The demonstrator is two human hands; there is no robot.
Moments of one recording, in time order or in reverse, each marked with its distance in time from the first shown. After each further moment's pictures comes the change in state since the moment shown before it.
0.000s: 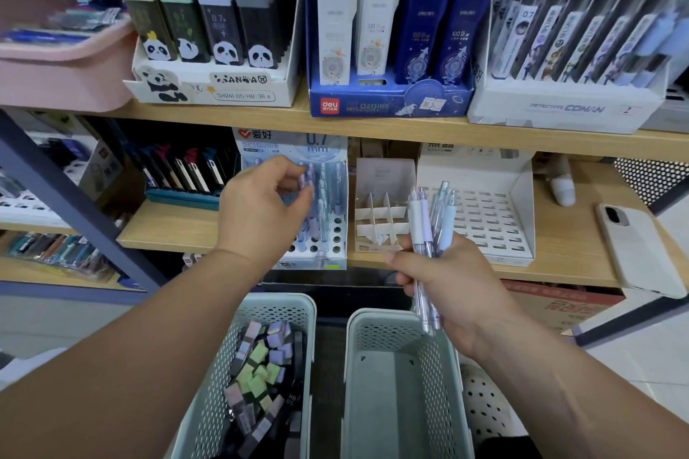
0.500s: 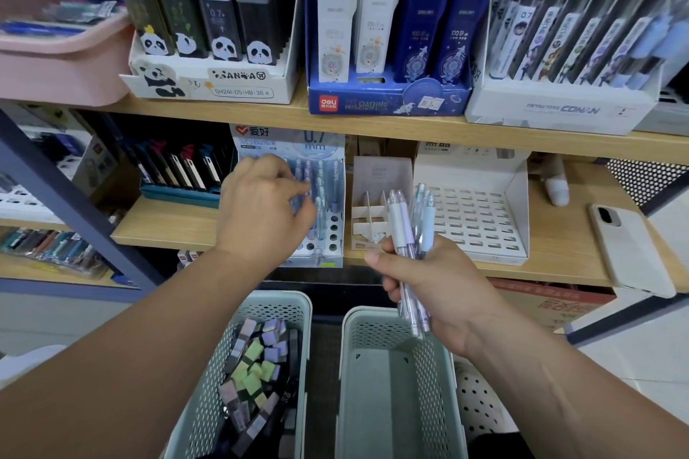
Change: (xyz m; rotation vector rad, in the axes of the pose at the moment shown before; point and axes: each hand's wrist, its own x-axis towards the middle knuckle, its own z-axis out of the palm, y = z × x) left_hand -0.002 -0.014 0.006 0.312 -0.013 0.211; right_hand -0.005 -0.004 0.005 -0.033 -0.115 0.068
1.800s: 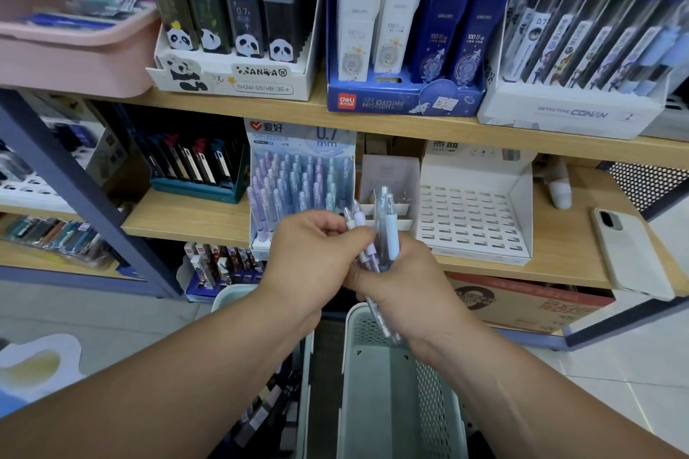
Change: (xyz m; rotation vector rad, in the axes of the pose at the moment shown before) left_hand -0.028 0.086 -0.039 -1.017 -0.304 -0.947; right_hand -0.014 0.004 0.040 -0.122 -0.096 -0.219
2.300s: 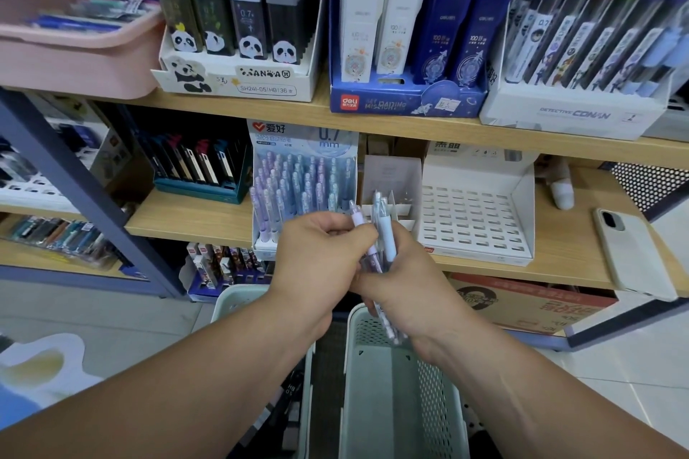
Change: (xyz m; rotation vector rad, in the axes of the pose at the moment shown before) left_hand -0.010 0.008 0.006 -0.076 -0.004 0.000; right_hand 0.002 -0.001 0.000 0.010 -0.036 0.062
